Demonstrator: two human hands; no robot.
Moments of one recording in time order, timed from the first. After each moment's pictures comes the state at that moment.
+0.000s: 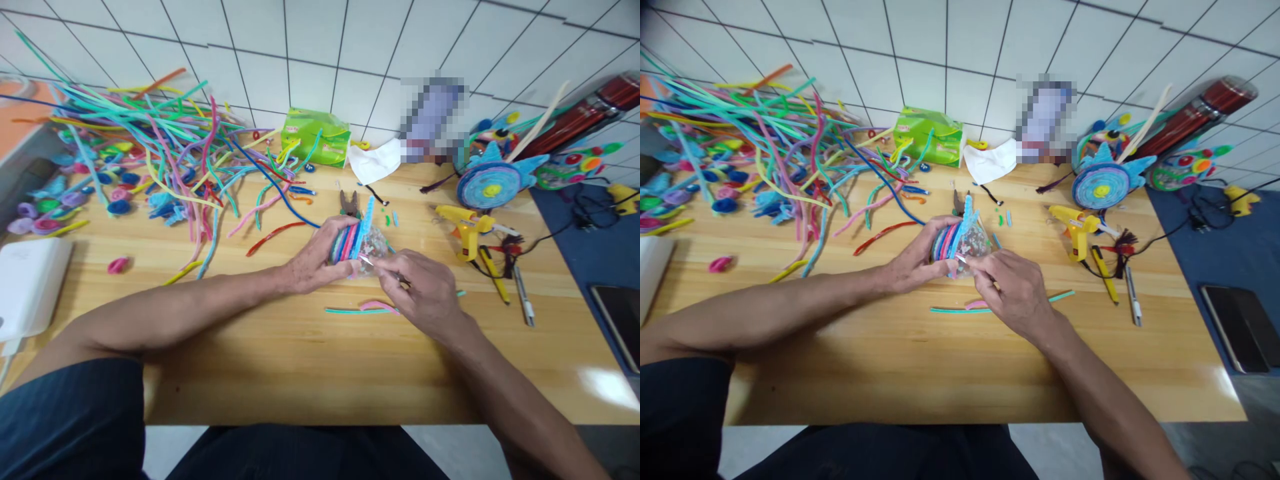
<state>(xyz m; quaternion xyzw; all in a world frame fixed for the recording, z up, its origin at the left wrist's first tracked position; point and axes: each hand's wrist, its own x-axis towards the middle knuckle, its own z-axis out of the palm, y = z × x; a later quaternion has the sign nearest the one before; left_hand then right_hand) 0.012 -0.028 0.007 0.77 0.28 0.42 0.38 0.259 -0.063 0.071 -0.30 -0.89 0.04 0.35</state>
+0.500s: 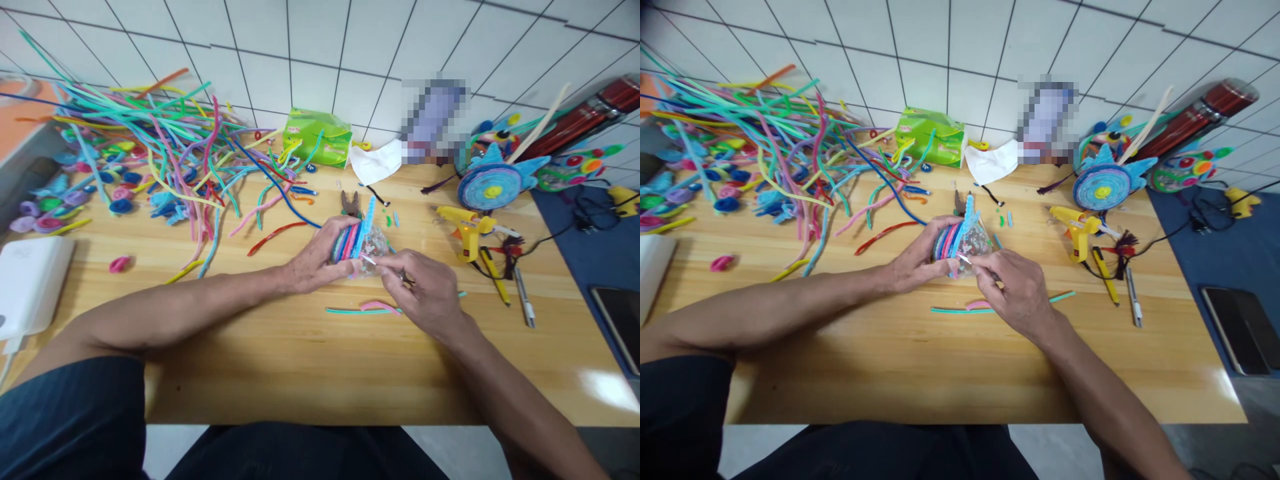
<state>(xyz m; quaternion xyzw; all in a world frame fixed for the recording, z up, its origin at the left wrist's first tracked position) 0.011 -0.027 0.006 0.78 0.28 0.41 0.37 0.257 -0.064 0.072 -0.33 -0.88 0.04 0.35</state>
